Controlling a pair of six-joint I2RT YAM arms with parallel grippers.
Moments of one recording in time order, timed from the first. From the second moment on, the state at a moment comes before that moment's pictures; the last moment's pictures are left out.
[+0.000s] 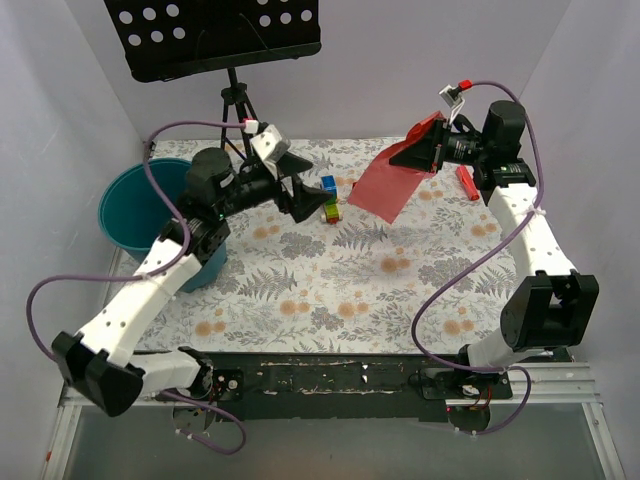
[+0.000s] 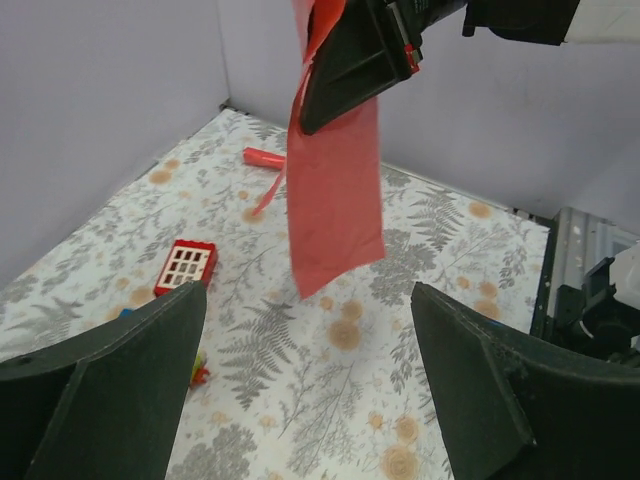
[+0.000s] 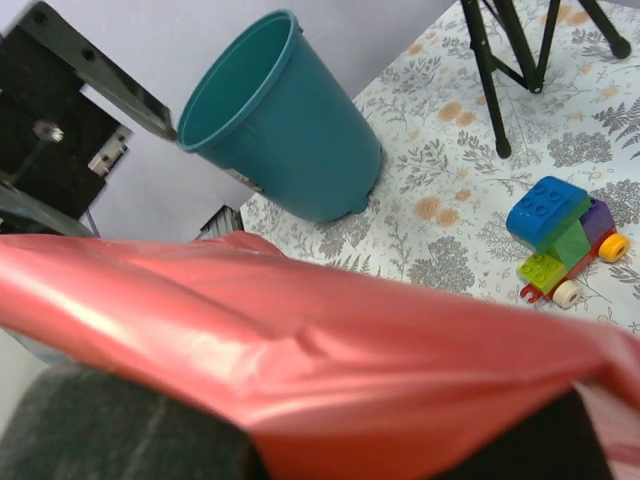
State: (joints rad) left arm -0.54 1.18 1.27 -0.10 0.53 -0.02; right arm 0.07 1.50 1.42 -0.07 -1.23 0.49
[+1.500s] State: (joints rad) left arm -0.60 1.66 1.40 0.09 0.84 -0.31; right arm 0.00 1.43 1.34 -0.57 -0.72 0.08
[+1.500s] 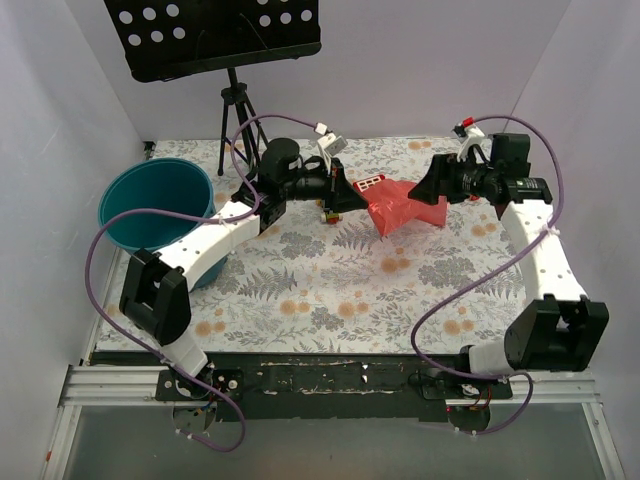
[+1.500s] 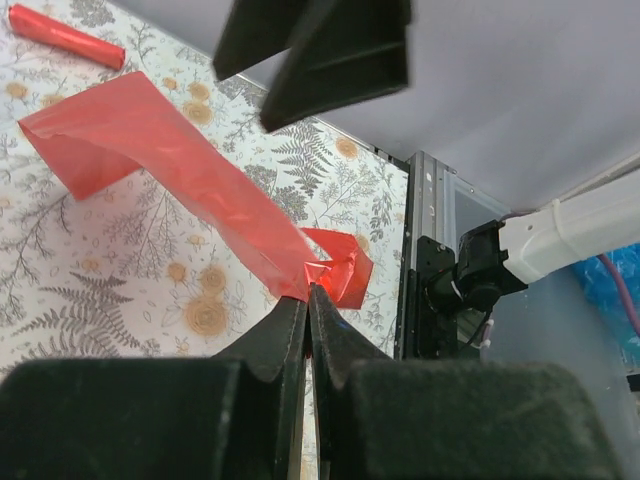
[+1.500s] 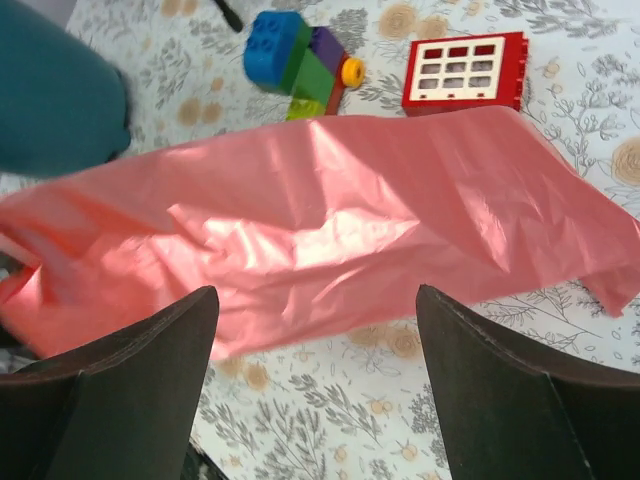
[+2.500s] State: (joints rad) left arm -0.58 1.51 1.32 0.12 0.83 -0.29; right arm 0.23 1.29 1.14 -0.24 -1.06 -0.06
